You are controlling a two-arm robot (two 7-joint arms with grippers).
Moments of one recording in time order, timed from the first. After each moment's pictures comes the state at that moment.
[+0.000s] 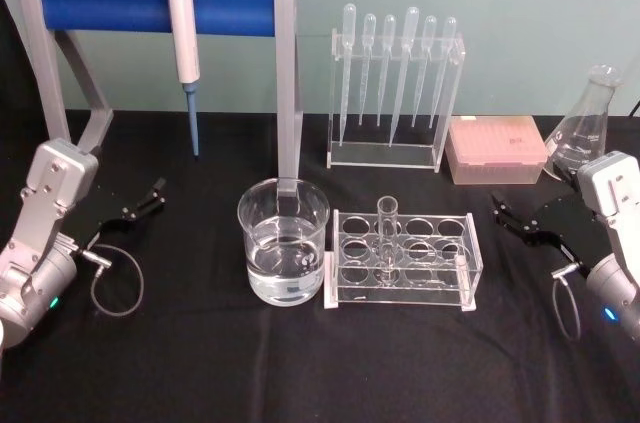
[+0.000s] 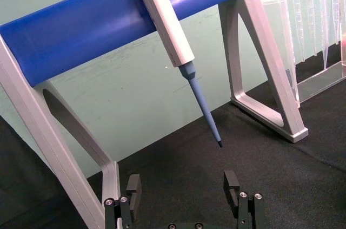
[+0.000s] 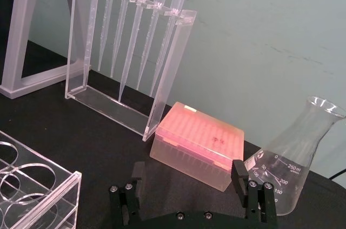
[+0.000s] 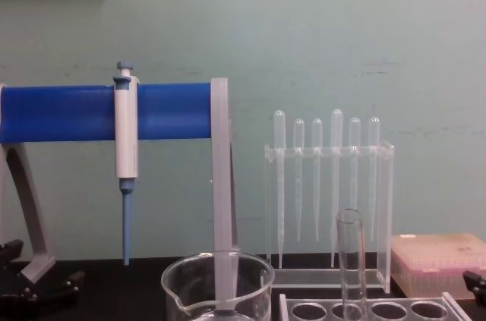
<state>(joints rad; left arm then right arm) -0.20 0.60 0.45 -1.41 -0.25 -0.12 0.03 0.20 0.60 -0.45 -1.41 0.25 -0.12 -0.03</state>
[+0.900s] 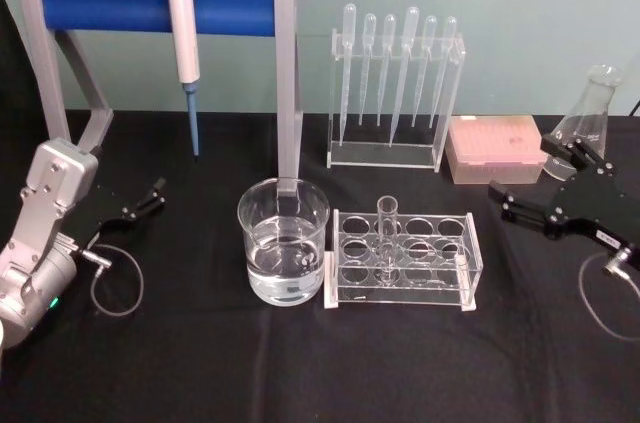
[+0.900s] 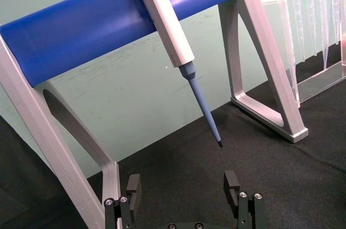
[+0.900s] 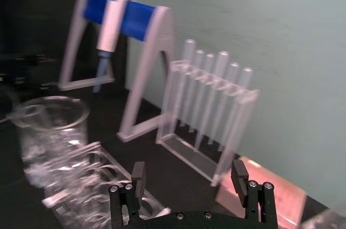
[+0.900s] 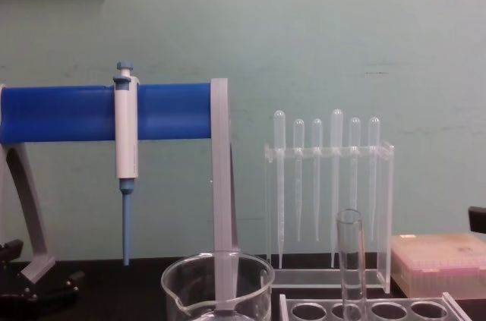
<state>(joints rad) -0.20 0.60 0.45 -1.41 -0.25 -0.12 0.03 0.08 0.79 -0.29 -1.68 0.51 -0.10 0.39</state>
